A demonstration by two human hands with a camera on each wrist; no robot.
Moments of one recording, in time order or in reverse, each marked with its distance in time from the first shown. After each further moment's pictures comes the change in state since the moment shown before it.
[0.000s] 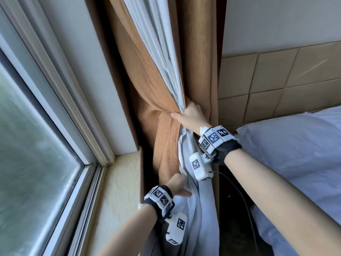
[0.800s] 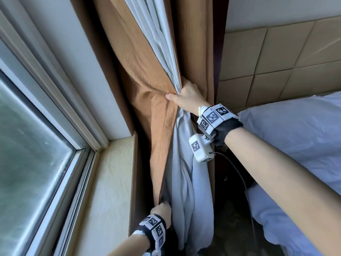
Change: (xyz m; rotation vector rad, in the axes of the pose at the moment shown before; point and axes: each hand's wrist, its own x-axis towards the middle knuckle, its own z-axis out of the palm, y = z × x) left_hand 0.000 -0.154 0.017 1.463 -0.029 -0.113; right_hand 0.020 0.015 -0.019 0.004 -0.106 -0.079
